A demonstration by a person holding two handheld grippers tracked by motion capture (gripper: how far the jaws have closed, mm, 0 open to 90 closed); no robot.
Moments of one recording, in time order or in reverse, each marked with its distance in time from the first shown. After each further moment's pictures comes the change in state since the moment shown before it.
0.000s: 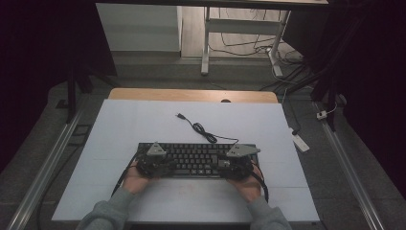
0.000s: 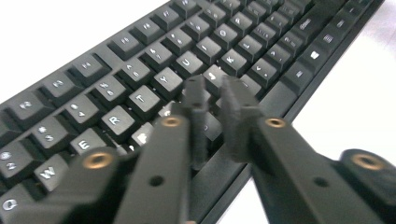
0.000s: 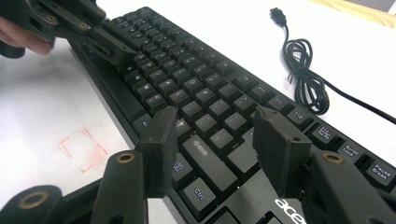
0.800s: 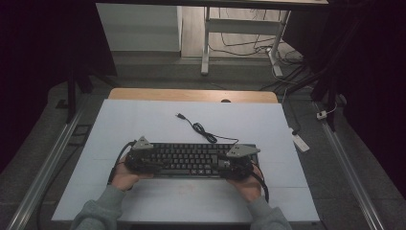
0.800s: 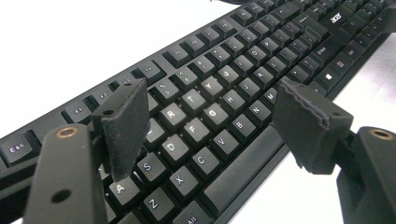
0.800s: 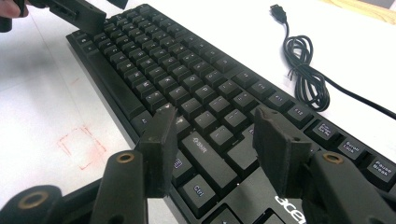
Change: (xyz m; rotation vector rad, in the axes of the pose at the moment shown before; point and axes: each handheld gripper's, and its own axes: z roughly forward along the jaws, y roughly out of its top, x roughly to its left) left arm 0.018 -0.001 -0.025 -0.042 0.036 -0.069; right arm 0.000 -0.001 0.001 0.004 0.003 0.005
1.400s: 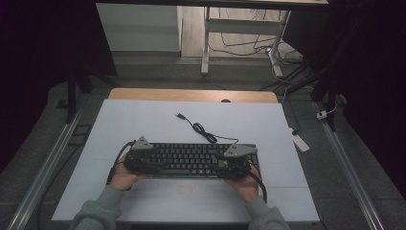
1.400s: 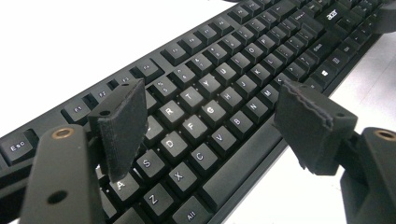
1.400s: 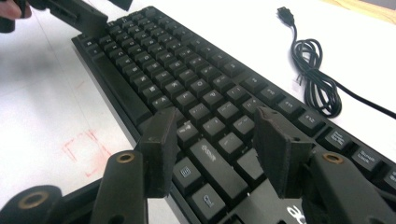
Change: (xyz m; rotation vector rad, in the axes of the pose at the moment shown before) left arm 0.000 0.000 -0.002 0.010 -0.006 0.002; right arm 0.004 0.004 0.006 -0.005 0.015 0.000
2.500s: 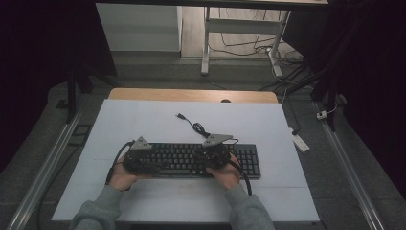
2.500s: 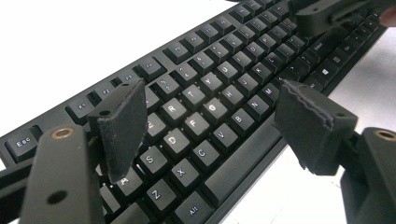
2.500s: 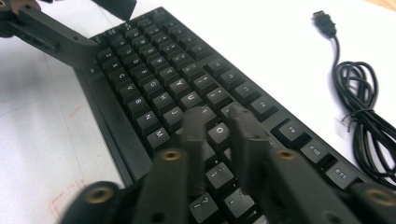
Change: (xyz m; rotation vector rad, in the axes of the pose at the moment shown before) left arm 0.001 -0.001 -0.003 -0.002 0.003 0.002; right arm 0.006 0.036 0.055 0.092 0.049 -0.028
